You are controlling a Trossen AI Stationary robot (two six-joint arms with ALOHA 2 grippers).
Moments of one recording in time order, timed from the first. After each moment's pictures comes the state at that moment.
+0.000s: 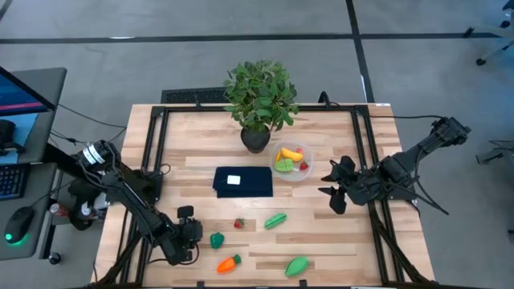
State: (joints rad) left arm -0.90 1.57 0.73 -0.43 -0.37 -0.93; right arm 0.57 0.92 0.76 -0.78 0.53 0.77
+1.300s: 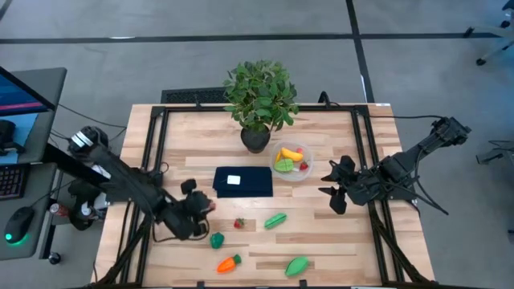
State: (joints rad) left arm -0.67 1.31 0.80 -0.58 -0.65 -0.82; right arm 0.57 0.92 0.76 -0.79 0.53 0.75
